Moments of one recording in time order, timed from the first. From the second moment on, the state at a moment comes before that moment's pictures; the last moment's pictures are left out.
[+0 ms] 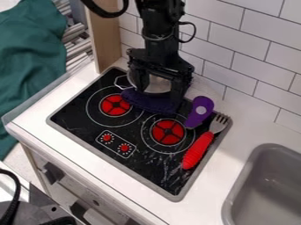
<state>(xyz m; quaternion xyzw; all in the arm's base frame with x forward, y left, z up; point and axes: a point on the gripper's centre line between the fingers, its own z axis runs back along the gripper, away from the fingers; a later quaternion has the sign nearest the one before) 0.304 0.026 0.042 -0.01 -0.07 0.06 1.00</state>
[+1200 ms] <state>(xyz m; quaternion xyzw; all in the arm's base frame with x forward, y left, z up) 0.311 -0.056 -0.042 -0.06 -0.02 -0.01 1.00</state>
